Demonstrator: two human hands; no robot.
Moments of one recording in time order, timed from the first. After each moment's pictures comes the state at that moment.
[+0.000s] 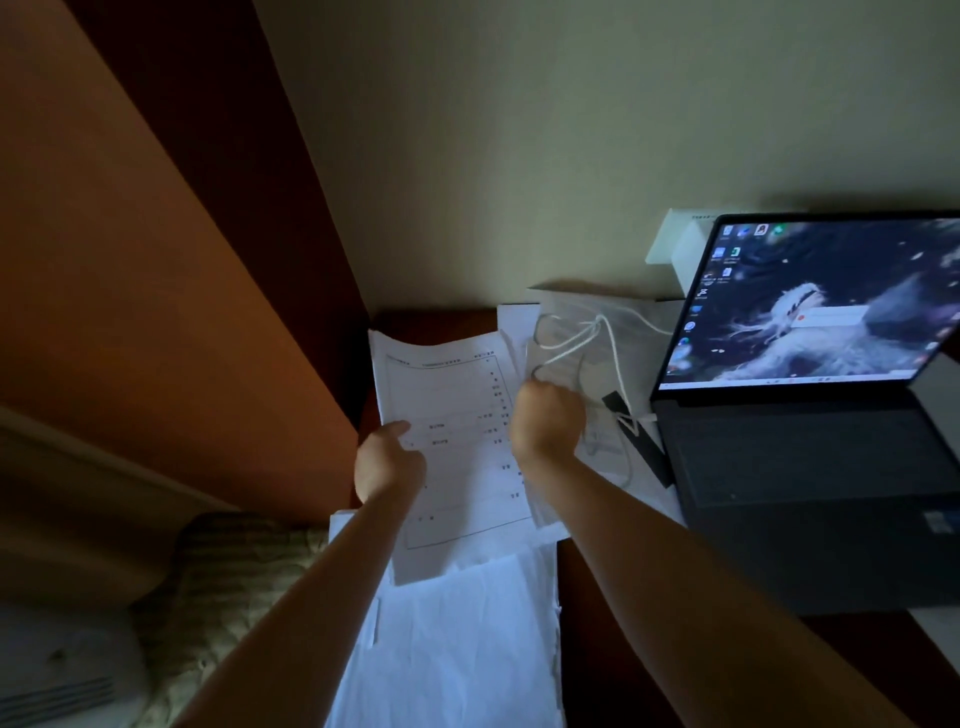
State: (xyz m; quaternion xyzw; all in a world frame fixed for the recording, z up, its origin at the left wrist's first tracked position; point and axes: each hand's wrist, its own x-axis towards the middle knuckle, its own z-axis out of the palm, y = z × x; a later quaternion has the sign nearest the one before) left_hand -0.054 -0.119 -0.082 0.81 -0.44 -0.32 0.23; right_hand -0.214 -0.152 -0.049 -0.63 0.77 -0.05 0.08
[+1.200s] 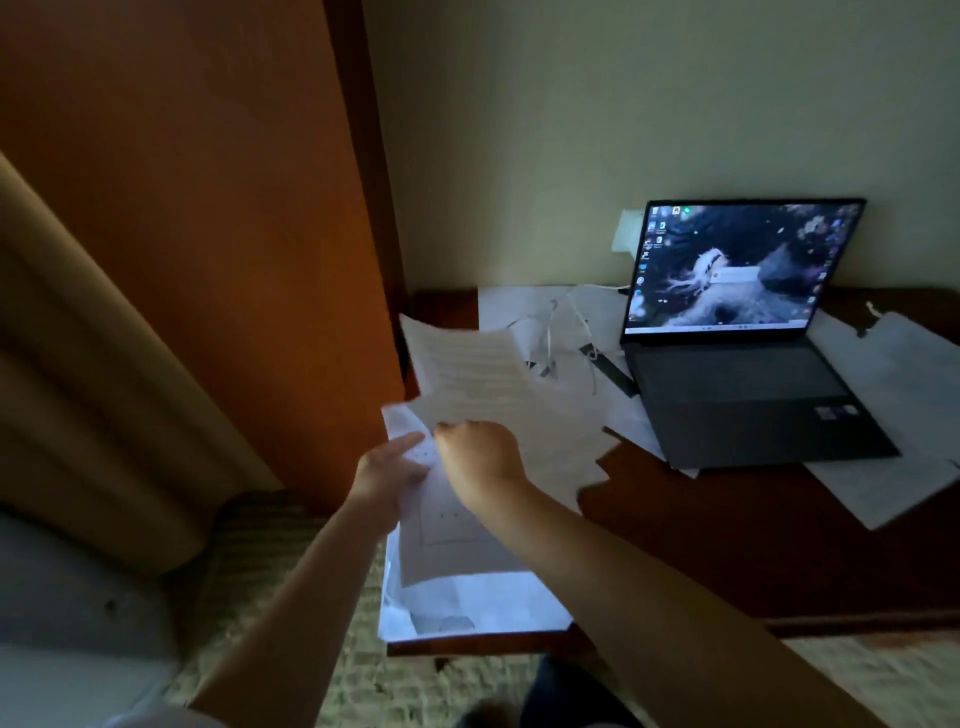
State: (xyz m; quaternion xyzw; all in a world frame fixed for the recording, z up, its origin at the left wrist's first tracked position) left_hand -0.001 0.087 -0.011 0.66 -0.31 -0.58 0.37; right_hand -0.115 0.083 0.022 -0.80 0.60 -0.07 -0.06
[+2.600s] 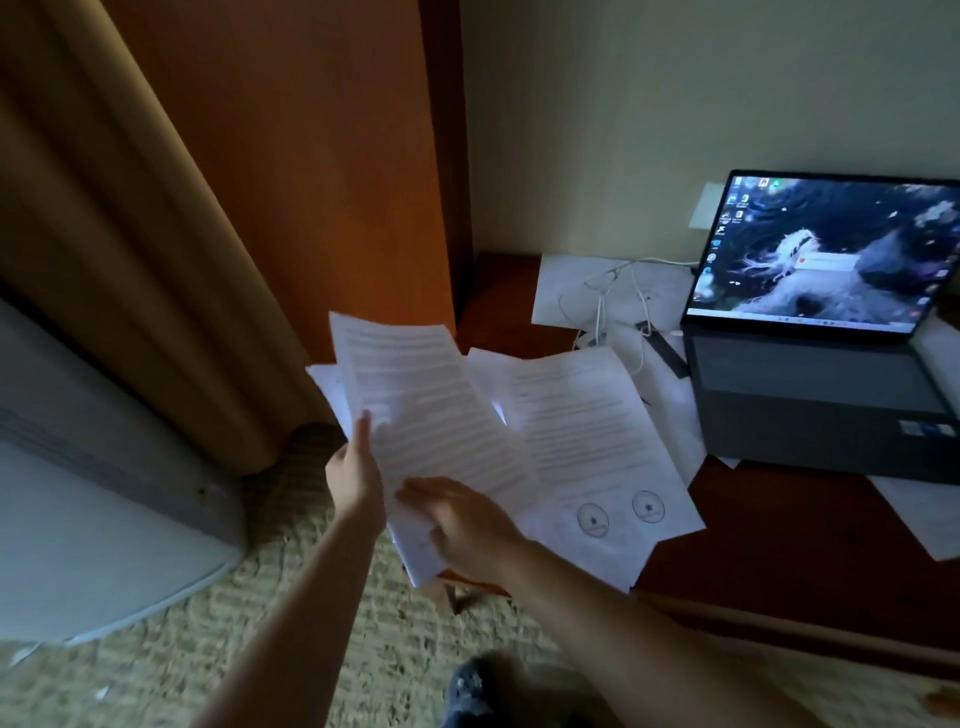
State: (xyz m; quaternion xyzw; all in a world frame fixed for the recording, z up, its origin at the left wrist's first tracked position) left_hand 0.000 0.181 -0.024 0.72 -0.08 -0.37 0.58; right_hand -0.136 0.184 -0.053 -0.86 0.35 -0.11 0.35
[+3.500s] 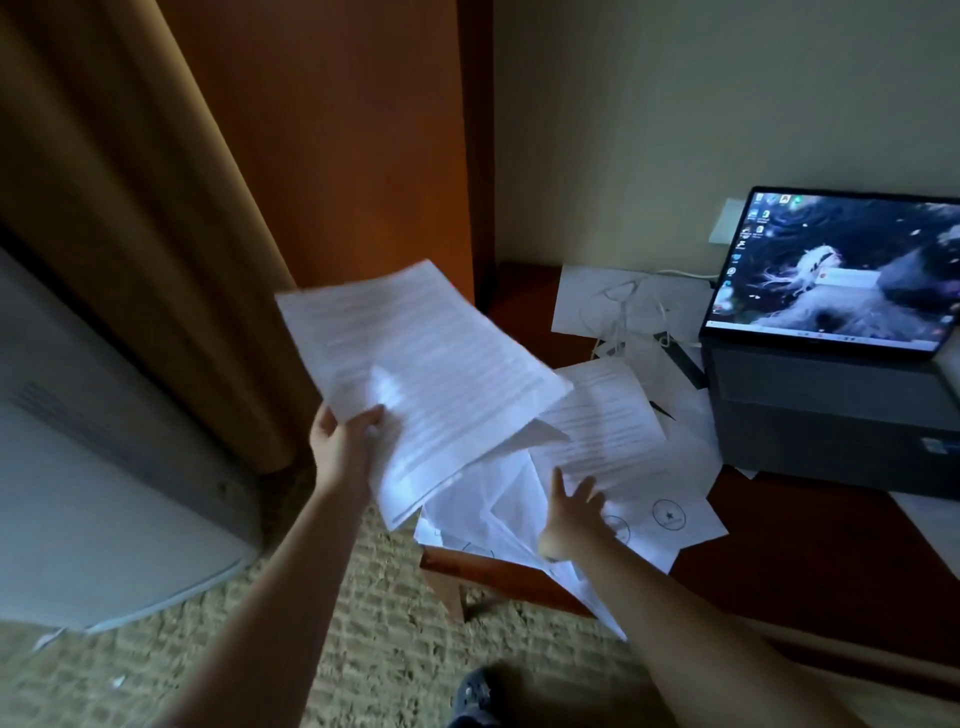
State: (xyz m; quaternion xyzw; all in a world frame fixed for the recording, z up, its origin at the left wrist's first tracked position) left_hand 0.034 0.185 0.003 0.62 -0.15 -0.37 0.68; right_hand -0.191 0.162 -0.089 -0.66 0.68 0.18 0.28
